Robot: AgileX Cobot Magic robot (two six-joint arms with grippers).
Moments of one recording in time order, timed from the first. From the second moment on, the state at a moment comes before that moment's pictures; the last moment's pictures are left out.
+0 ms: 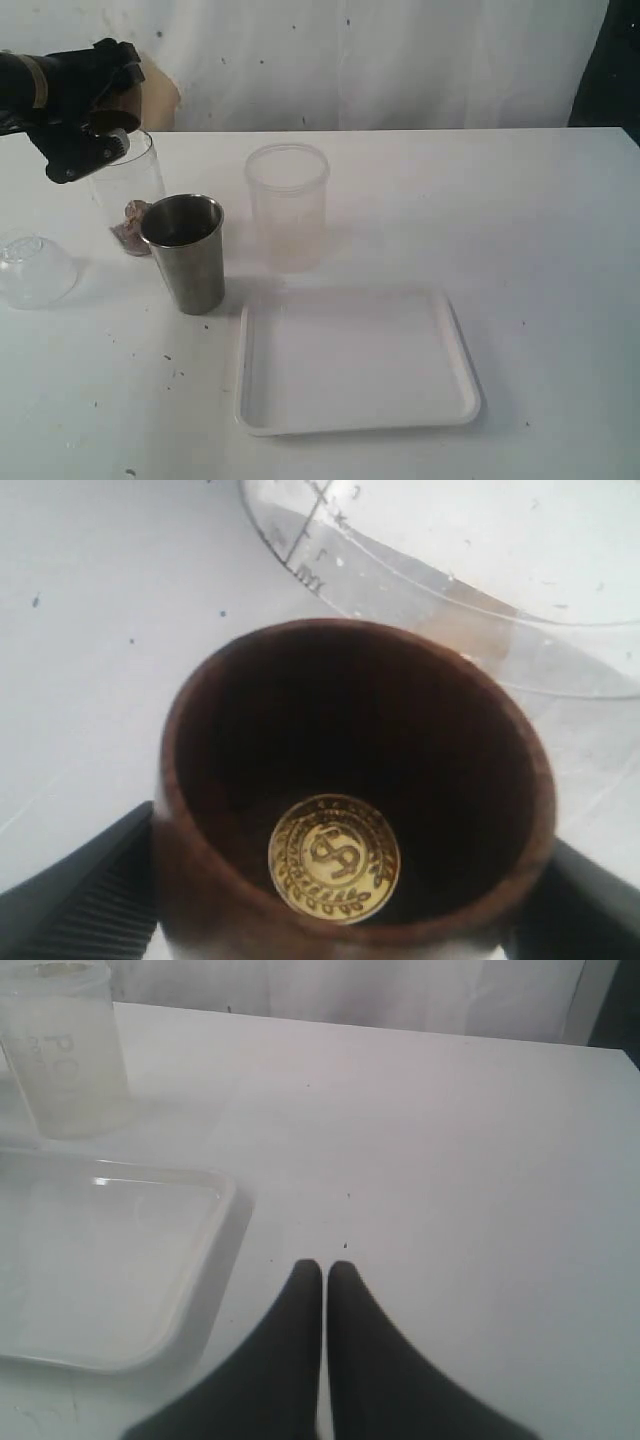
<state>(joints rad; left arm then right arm) -0.15 1.81 -1.25 1.01 -0.07 1.63 0.04 0.01 0.00 0.10 0.35 -0.12</state>
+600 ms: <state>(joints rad) -0.15 1.81 -1.25 0.78 -0.16 1.90 0.04 0.01 0.00 0.10 0.35 -0.12</state>
